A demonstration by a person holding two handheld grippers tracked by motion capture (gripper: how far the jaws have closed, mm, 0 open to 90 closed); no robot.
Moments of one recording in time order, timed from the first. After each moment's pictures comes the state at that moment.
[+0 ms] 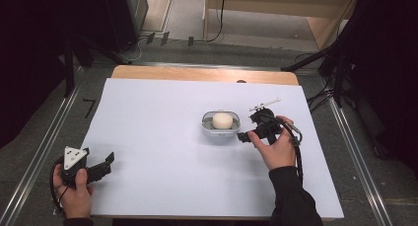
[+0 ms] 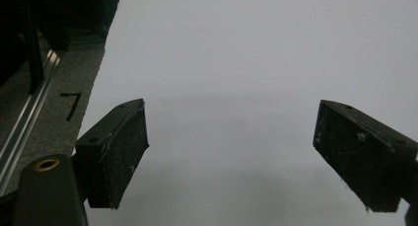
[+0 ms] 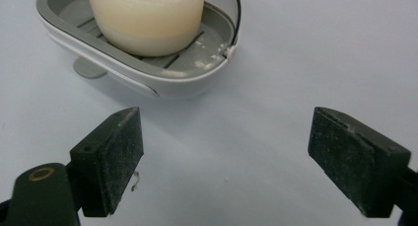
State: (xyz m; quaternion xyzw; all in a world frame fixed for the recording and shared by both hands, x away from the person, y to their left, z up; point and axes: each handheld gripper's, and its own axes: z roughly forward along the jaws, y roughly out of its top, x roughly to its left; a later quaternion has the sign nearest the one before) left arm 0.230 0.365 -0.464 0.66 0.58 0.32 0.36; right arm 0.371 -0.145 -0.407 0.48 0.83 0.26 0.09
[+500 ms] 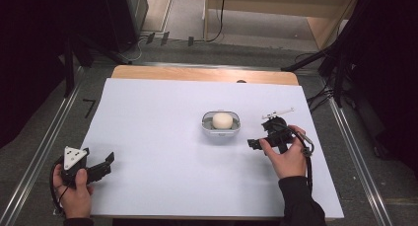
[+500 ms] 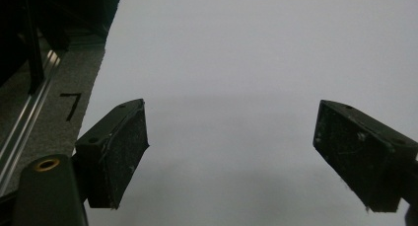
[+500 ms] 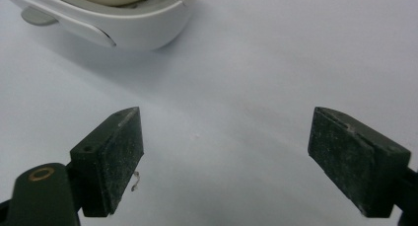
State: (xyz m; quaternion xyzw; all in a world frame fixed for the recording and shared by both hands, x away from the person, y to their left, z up) left arm 0.230 0.364 -0.464 0.66 0.59 0.32 0.35; right arm 0.354 -0.178 -0.423 0.51 0.81 0.27 0.08
